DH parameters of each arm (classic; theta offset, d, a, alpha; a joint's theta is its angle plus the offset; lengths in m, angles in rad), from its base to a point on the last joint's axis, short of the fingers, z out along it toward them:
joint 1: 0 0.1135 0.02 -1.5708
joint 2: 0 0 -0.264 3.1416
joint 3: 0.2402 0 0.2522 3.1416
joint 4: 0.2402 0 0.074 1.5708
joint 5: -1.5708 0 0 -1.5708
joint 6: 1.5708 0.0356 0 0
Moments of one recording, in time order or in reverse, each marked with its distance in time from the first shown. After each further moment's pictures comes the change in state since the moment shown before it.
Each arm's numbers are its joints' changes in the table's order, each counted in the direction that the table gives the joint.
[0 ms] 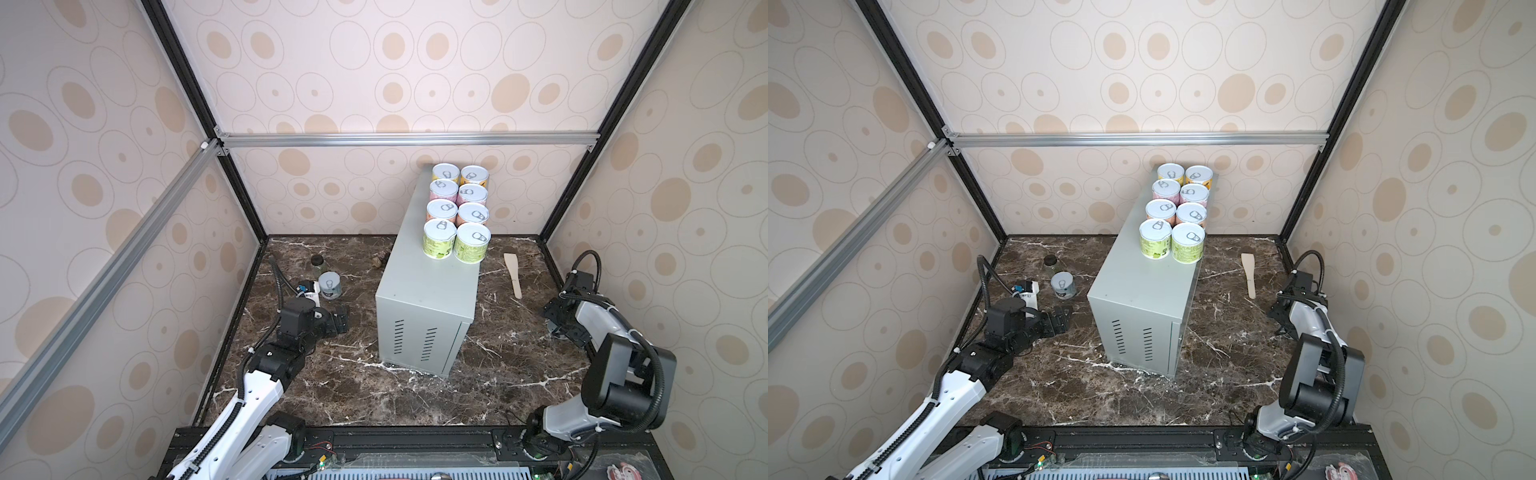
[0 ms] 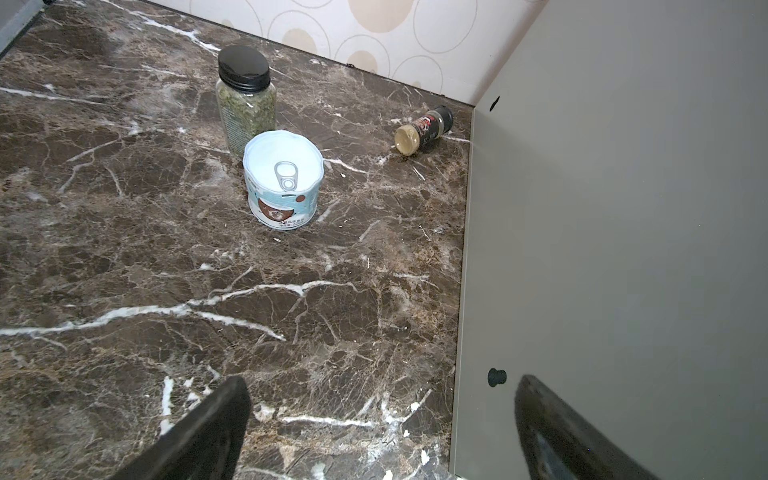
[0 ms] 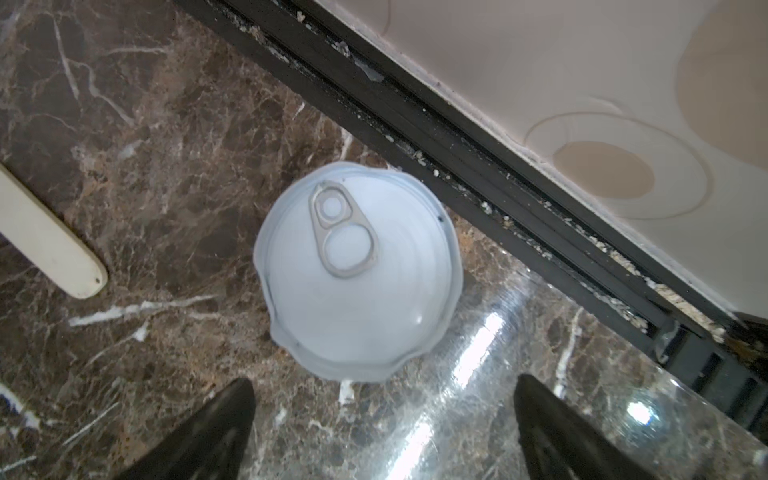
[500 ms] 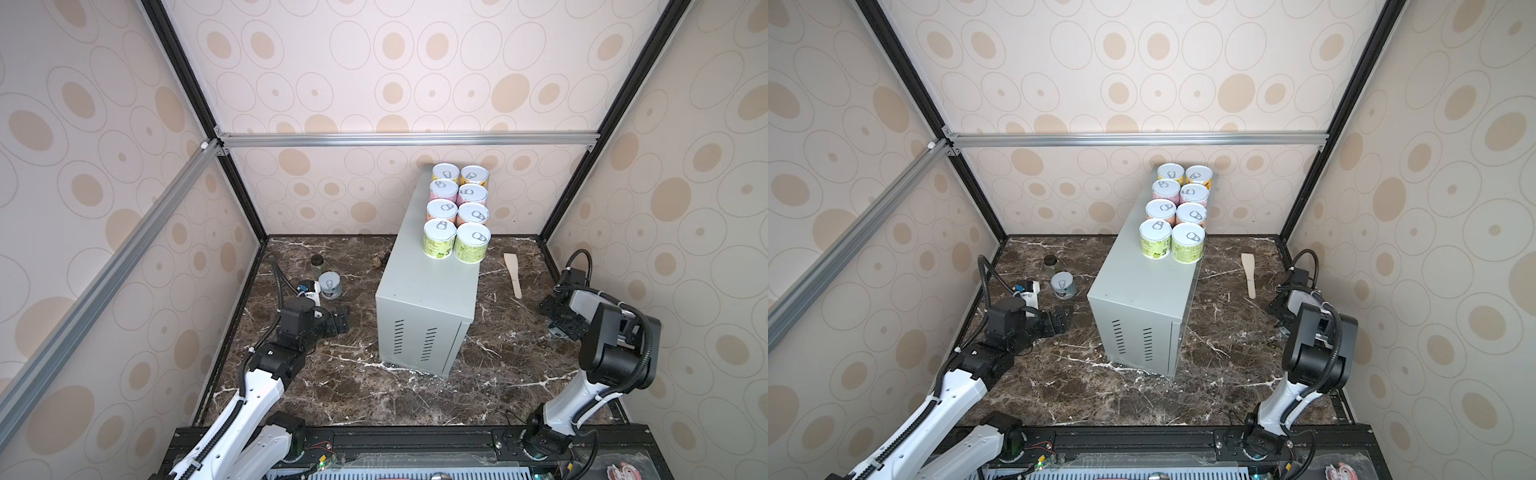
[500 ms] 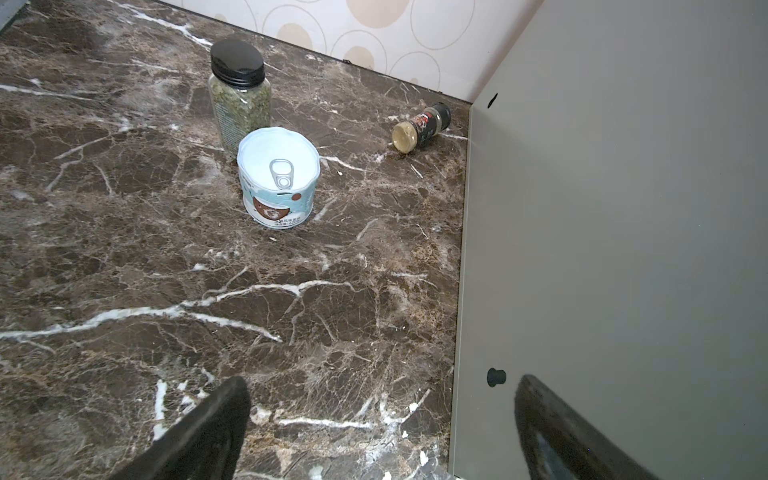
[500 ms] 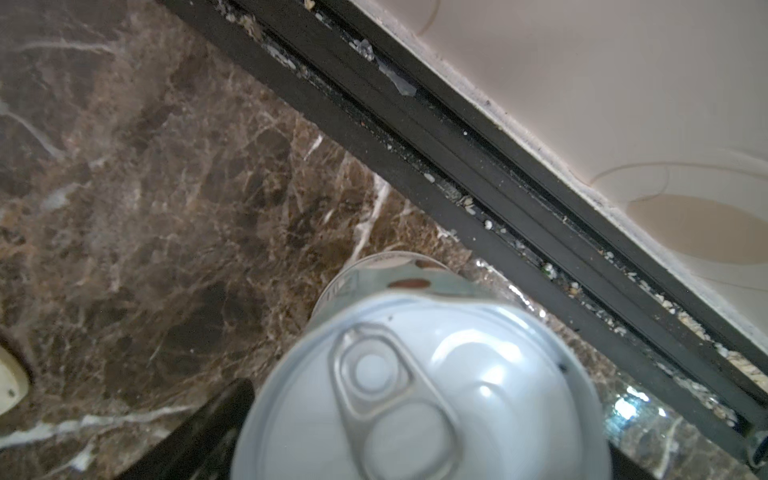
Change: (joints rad) left arm 0.011 0.011 -0.007 -0.017 -0.028 0.004; right arm -0.008 0.237 0.091 -0.102 -0.010 -0.051
